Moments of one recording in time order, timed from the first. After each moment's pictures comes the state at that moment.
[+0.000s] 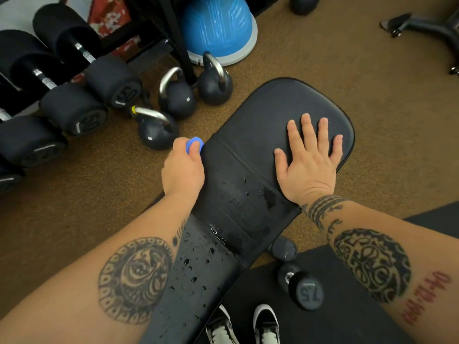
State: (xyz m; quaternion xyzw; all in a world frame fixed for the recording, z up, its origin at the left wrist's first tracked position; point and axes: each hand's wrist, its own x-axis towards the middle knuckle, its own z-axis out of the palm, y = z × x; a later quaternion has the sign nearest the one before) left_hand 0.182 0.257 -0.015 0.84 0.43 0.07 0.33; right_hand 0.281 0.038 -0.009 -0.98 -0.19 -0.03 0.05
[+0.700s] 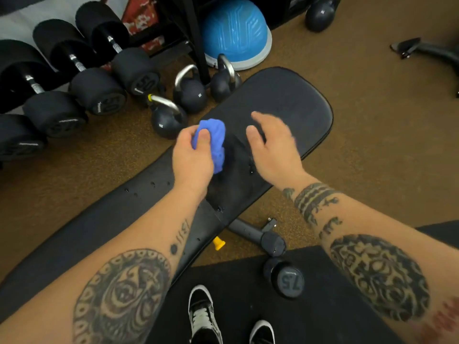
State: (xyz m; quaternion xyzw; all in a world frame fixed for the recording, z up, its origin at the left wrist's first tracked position) left_hand 0.127 0.155 0.049 0.67 0.45 0.23 0.55; right_hand 0.232 0.031 0.047 -0.89 -0.27 0.11 0.34
